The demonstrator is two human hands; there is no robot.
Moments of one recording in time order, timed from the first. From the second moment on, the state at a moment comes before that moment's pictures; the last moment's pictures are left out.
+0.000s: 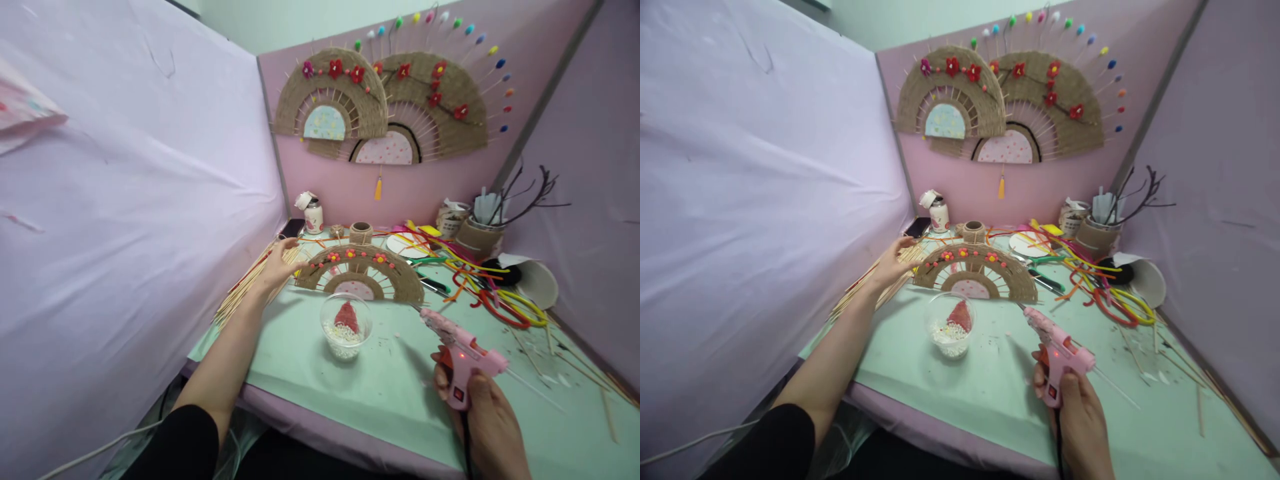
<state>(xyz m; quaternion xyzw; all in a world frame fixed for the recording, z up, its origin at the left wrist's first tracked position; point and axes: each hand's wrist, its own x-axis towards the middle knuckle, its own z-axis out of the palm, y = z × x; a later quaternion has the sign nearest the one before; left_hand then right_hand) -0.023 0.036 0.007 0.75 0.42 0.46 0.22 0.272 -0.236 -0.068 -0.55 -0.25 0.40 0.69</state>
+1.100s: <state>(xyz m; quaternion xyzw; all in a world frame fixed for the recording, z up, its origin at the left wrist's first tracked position) 0.000 0.038 0.019 0.70 0.30 0.44 0.48 0.270 -0.239 -0.070 -0.54 -0.22 0.43 0.69</state>
